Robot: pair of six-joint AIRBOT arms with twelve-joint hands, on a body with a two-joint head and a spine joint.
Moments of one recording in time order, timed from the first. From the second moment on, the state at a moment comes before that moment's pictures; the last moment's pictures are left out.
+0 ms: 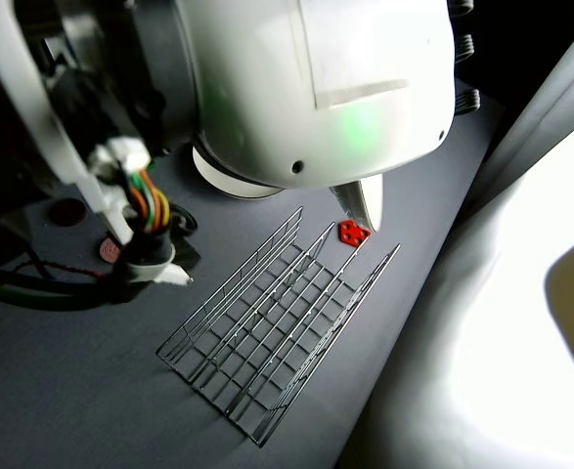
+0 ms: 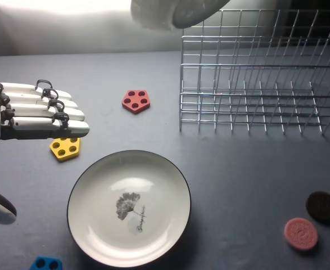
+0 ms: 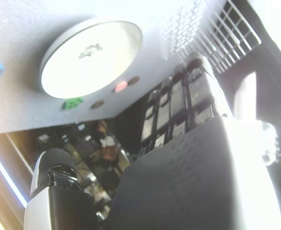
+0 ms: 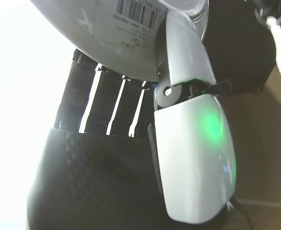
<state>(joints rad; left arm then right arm) 0.73 -0.44 1.34 0.98 -1.05 0.11 0.35 -1.13 1.56 -1.41 0.66 1.09</state>
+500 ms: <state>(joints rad) 0.73 -0.44 1.34 0.98 -1.05 0.11 0.35 -1.11 1.58 -1.40 0.61 1.31</state>
